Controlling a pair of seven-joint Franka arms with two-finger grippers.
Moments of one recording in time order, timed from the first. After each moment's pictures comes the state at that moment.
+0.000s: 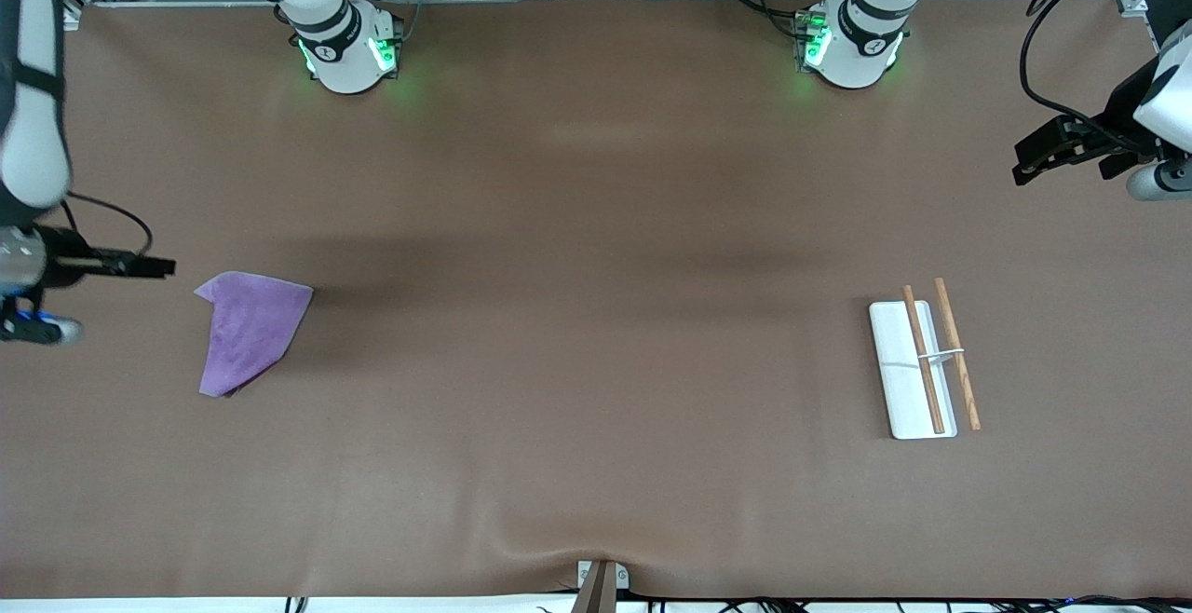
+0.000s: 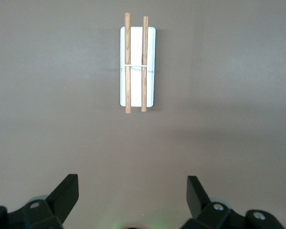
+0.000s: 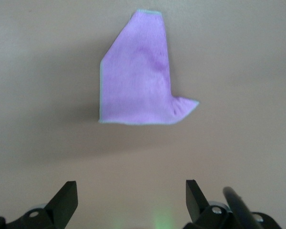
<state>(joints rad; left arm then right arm) -0.04 -0.01 -0.03 -1.56 0.02 1.51 -0.12 -0.13 0.38 -0.06 -1.53 0.00 1.59 -0.01</state>
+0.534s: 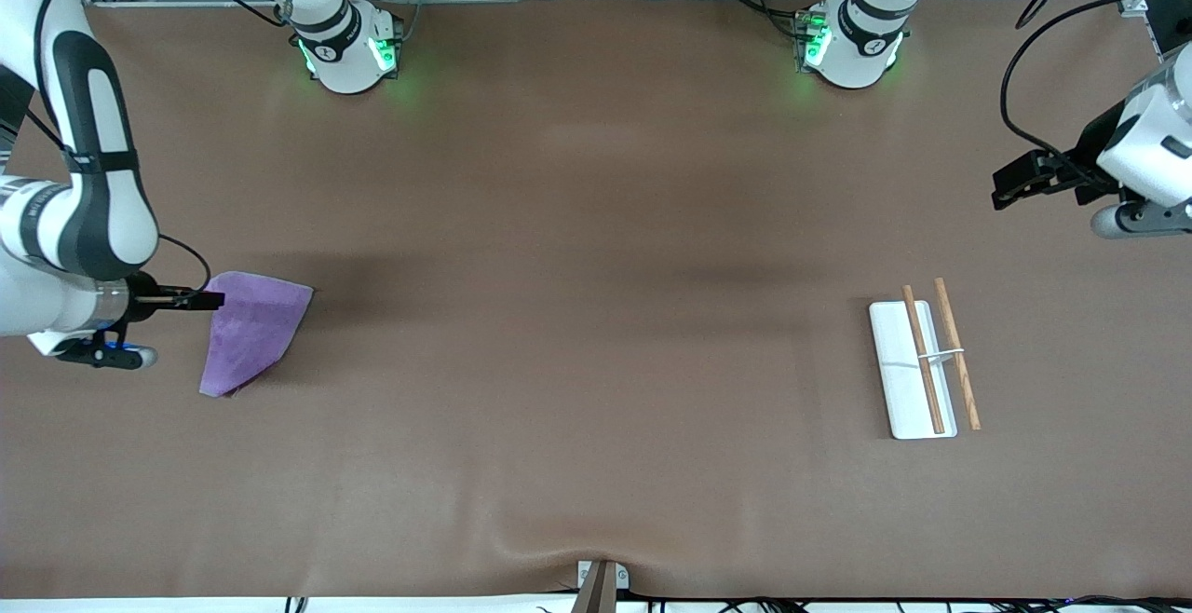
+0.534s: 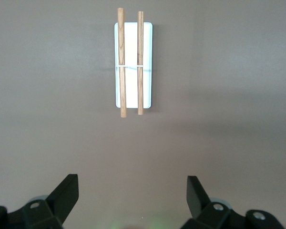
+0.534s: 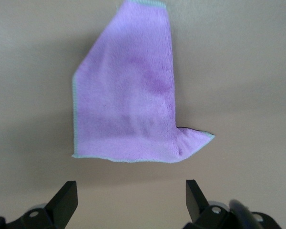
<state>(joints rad) -0.04 0.05 -0.04 -1.56 0.02 1.54 -0.12 -0.16 0.45 -0.06 -1.75 0.00 1.88 -0.07</state>
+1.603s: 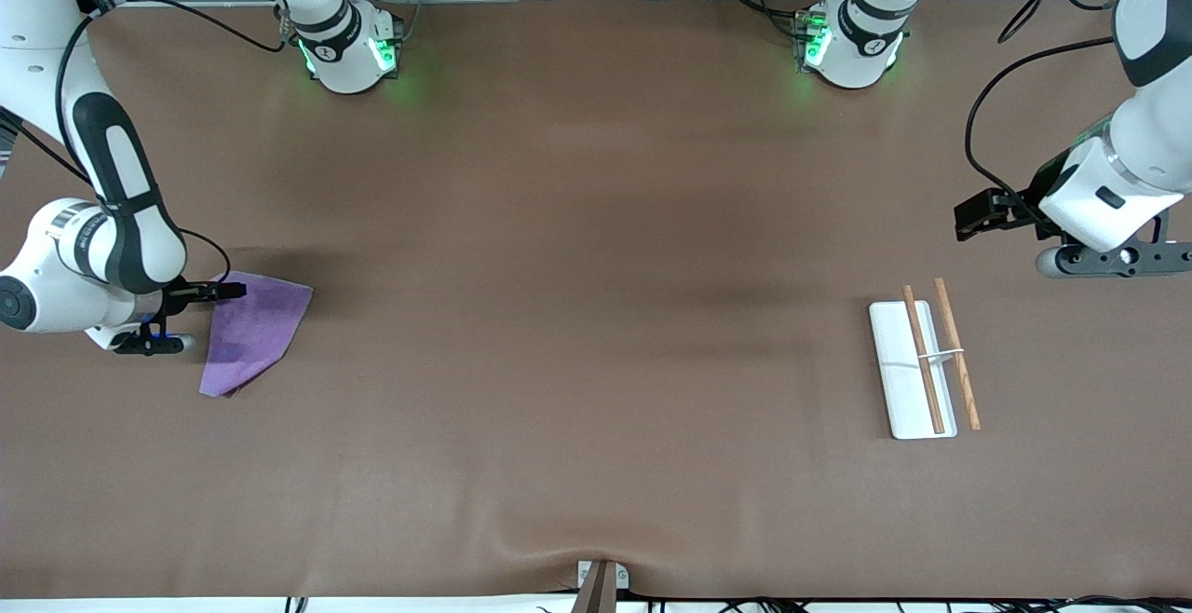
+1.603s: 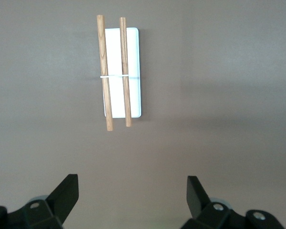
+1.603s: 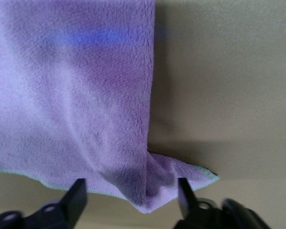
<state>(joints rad) -0.05 0.12 -0.07 -1.56 0.02 1.61 -0.12 -0.26 0.59 -0.05 -1.84 0.02 2.05 -0.32</state>
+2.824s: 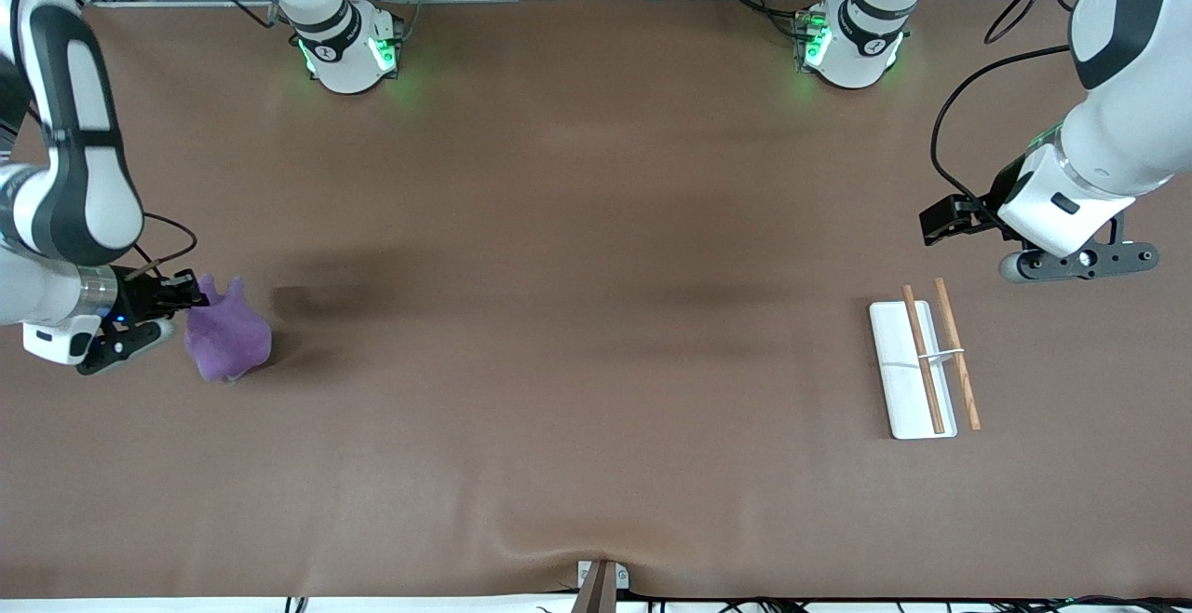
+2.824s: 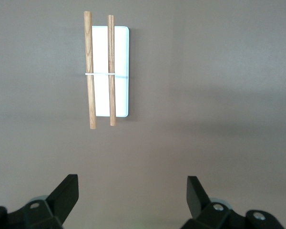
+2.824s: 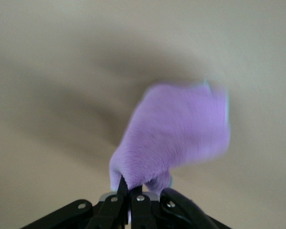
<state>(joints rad) -0.06 0.13 -0.13 -1.56 0.02 1.62 -0.24 -0.20 0.38 0.09 -1.66 0.04 1.81 -0.66</state>
